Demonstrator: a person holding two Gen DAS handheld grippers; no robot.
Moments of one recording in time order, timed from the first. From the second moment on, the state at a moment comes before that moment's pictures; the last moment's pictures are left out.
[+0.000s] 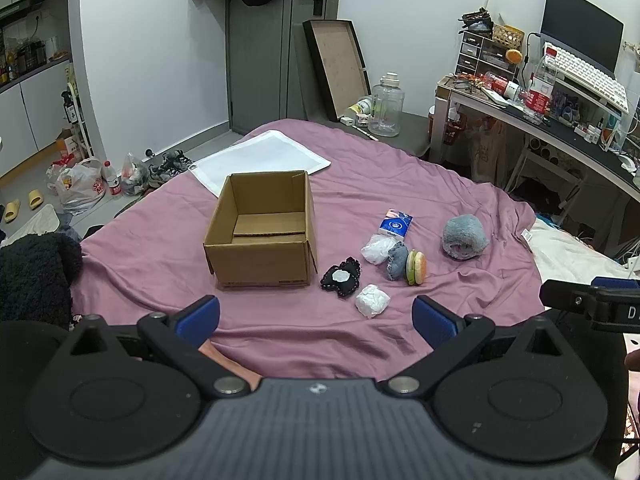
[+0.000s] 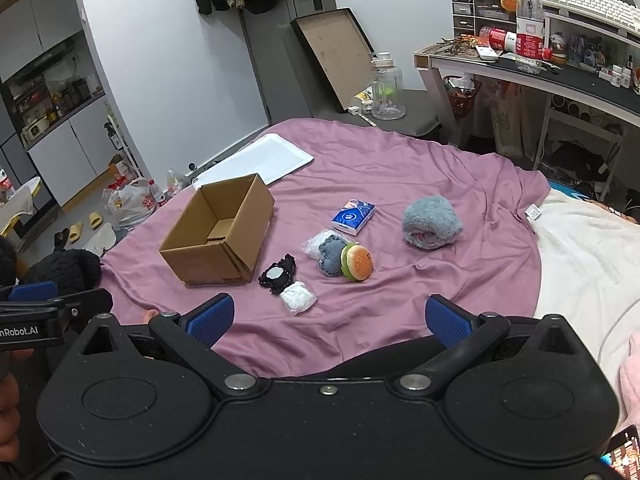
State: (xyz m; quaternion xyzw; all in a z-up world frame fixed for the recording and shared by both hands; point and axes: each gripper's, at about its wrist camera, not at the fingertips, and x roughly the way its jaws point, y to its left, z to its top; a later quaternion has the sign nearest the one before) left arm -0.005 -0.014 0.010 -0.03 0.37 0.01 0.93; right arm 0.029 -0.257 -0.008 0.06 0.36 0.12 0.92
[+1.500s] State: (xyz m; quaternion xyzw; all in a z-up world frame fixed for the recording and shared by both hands) left arm 0.083 -0.017 -0.062 -0.10 0.42 0.00 0.90; right arm 0.111 -0.277 -0.079 0.12 0.41 0.10 0.90
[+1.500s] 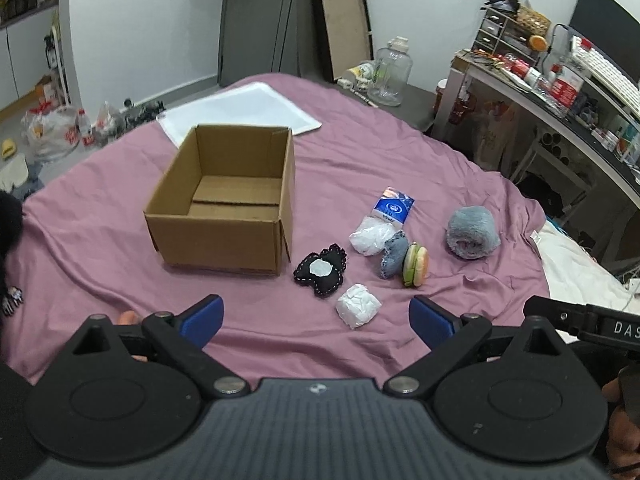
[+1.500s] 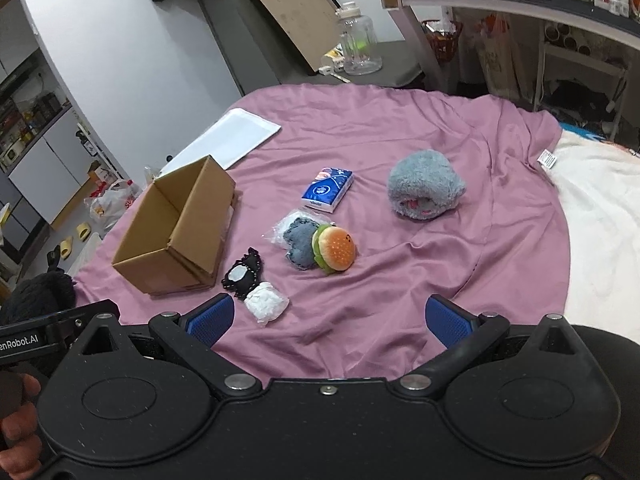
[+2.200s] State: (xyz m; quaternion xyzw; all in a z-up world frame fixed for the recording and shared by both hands) left arm 0.161 -0.045 -0.135 -0.11 0.48 -0.03 0.87; right arm 0.195 -0.286 -0.147 0.20 0.44 0.08 0.87
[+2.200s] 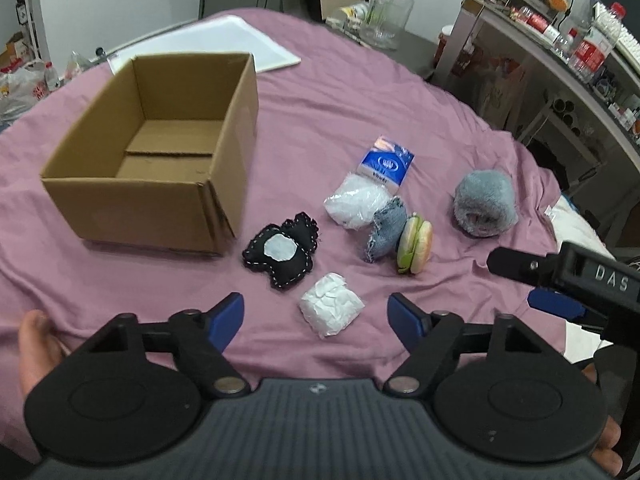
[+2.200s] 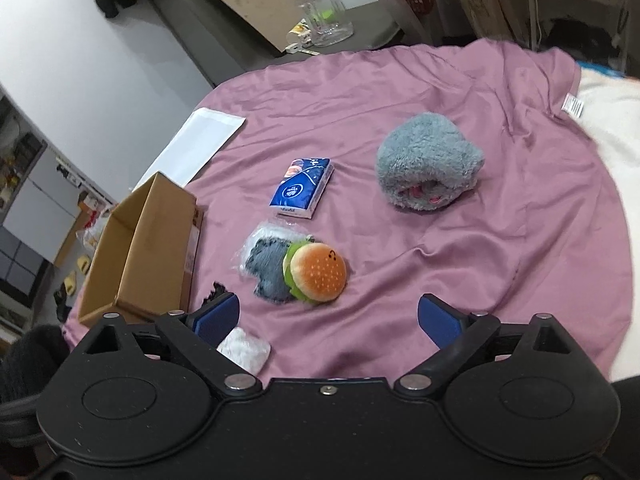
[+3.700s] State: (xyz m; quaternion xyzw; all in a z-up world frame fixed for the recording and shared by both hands) left arm 0.200 -0.034 -0.199 -0.18 0.51 -0.04 0.84; right arm 0.259 -0.254 -0.203 0.19 0.49 0.10 0.85
